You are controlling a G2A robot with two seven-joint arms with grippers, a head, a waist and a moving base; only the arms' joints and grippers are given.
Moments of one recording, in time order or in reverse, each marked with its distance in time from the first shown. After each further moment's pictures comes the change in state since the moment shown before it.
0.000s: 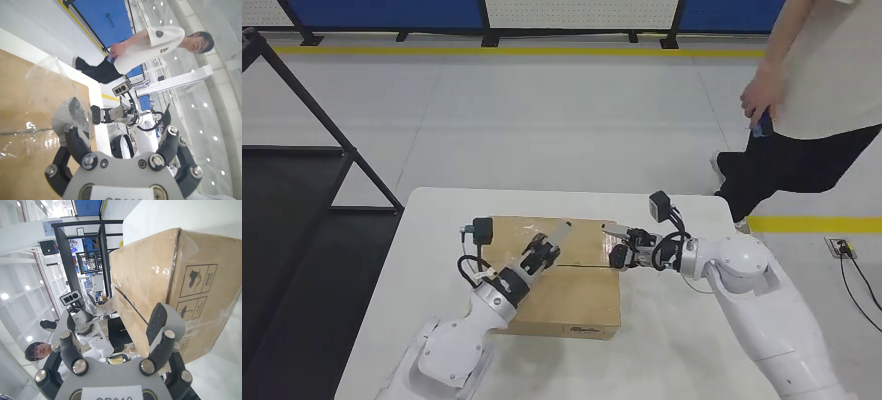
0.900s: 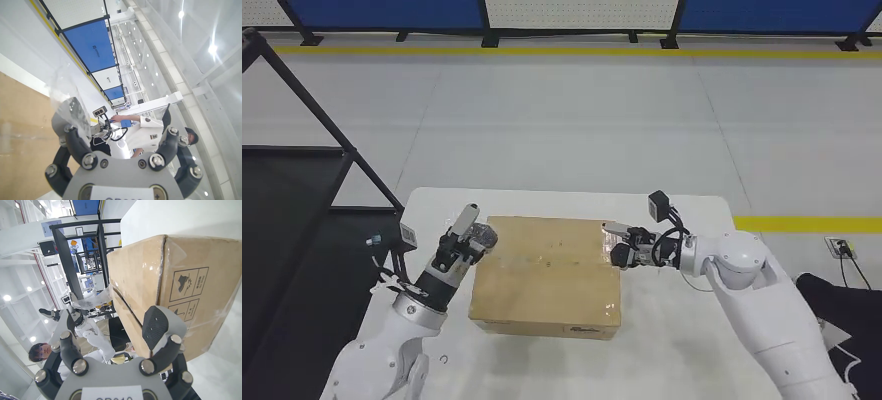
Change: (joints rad) left arm 0.177 0.019 -0.309 -0.142 -0.234 -0.061 -0.027; right arm 0.051 -0.004 -0.039 0.082 0.029 -0.015 0.015
